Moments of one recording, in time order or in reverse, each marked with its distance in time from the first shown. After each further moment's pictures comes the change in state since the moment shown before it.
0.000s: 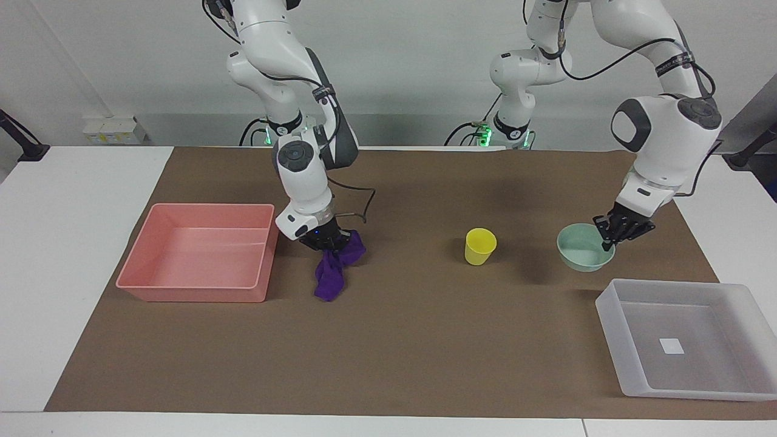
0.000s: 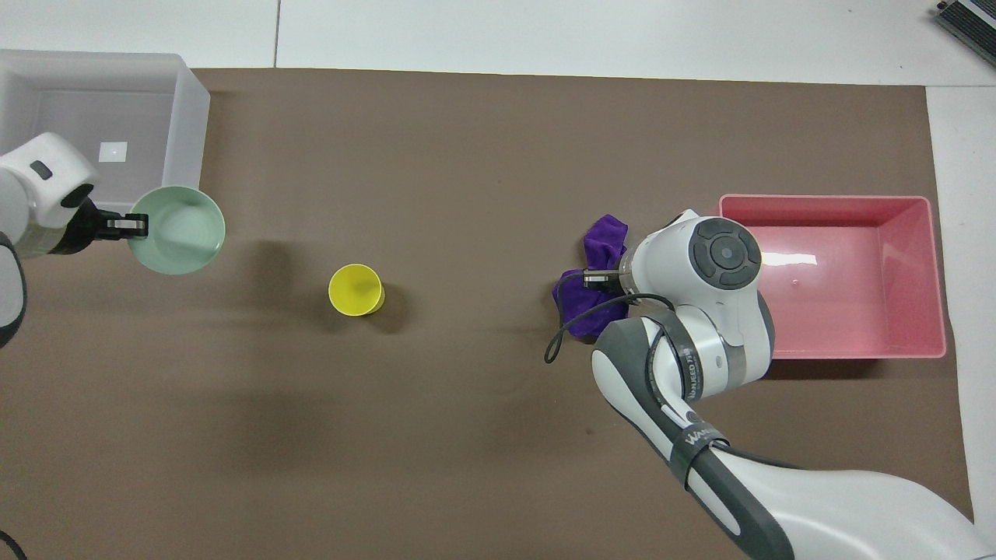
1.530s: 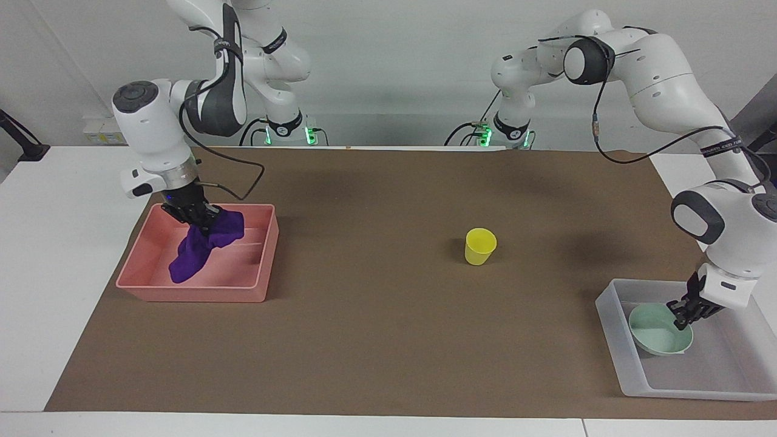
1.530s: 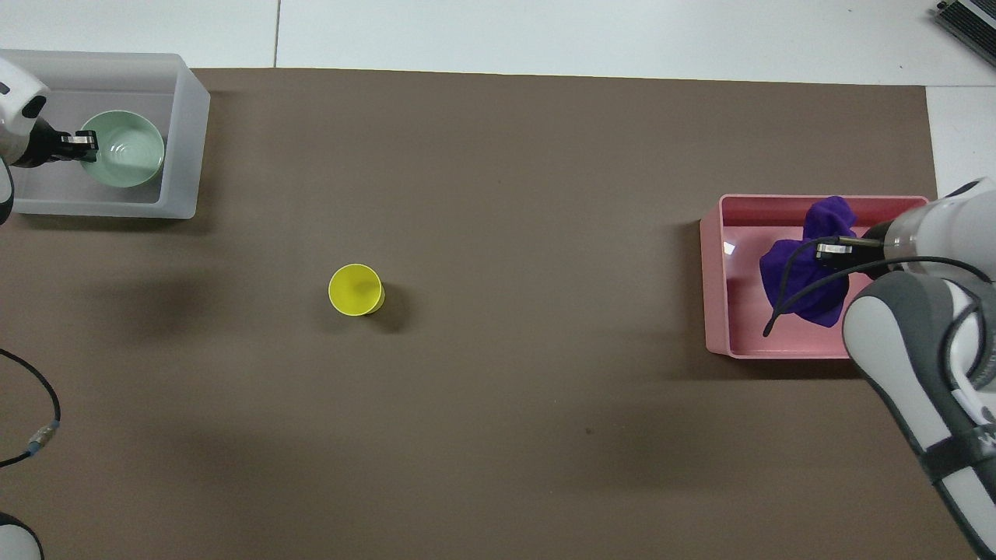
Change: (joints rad) left arm 0.121 0.566 0.039 0.554 0.032 0.060 0.001; right arm -0.418 -0.185 -0.019 -0.032 -0.131 -0.131 -0.228
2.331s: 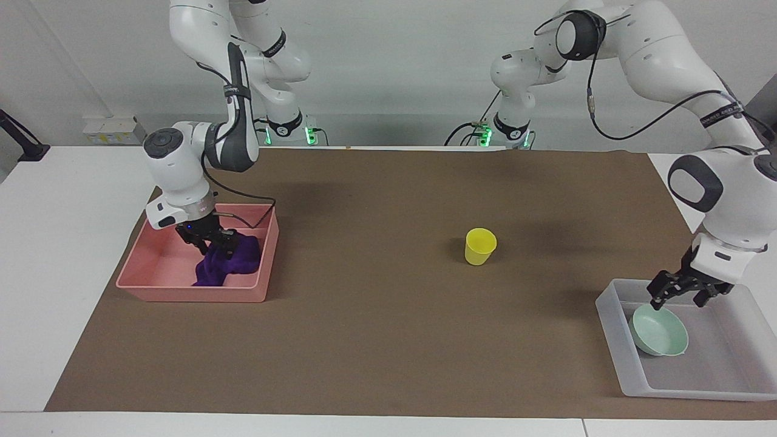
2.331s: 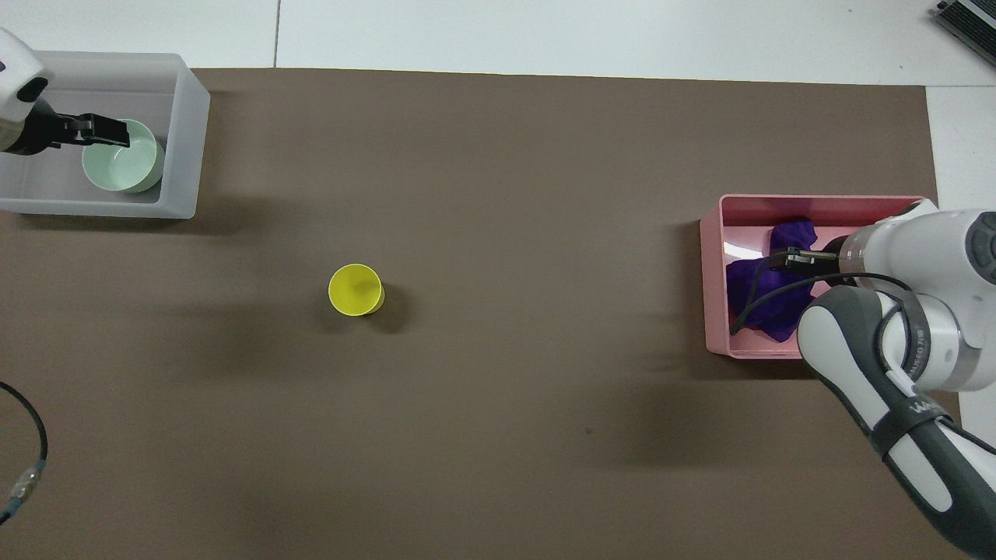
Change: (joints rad) left arm -0.096 -0.248 -0.025 -0.140 0.003 -0.113 0.025; right arm -0.006 0.066 0.005 -0.067 0.000 0.157 -0.009
